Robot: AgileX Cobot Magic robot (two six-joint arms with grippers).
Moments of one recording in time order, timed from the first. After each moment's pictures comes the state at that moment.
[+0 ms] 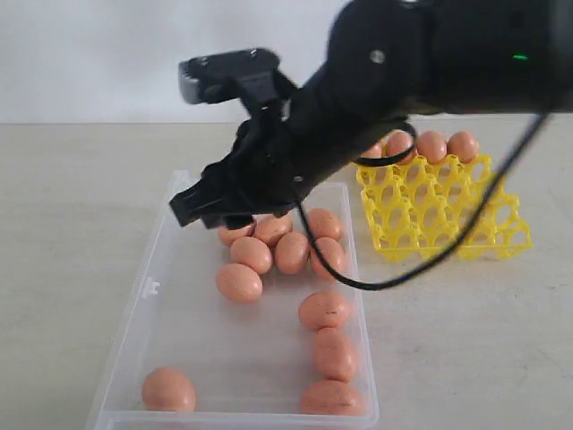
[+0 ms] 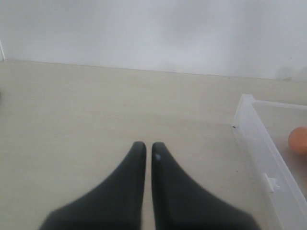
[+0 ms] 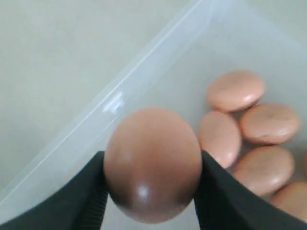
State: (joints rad) left arm 0.02 0.00 0.00 0.04 0.28 -0.08; right arm 0.63 1.68 -1.21 0.31 0.48 -0.18
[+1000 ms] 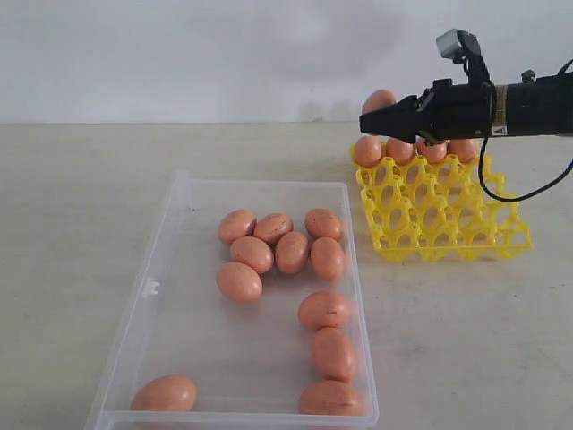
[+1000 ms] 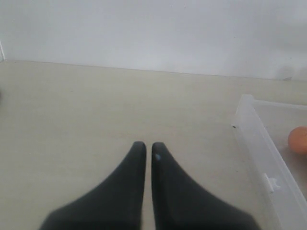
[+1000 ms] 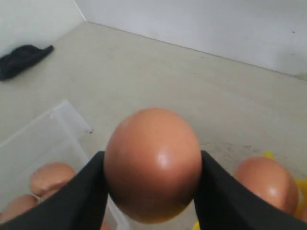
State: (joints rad) left arm 0.02 0.00 0.00 0.04 0.28 -0.08; right arm -0.17 2.20 -1.46 -1.55 -1.03 1.37
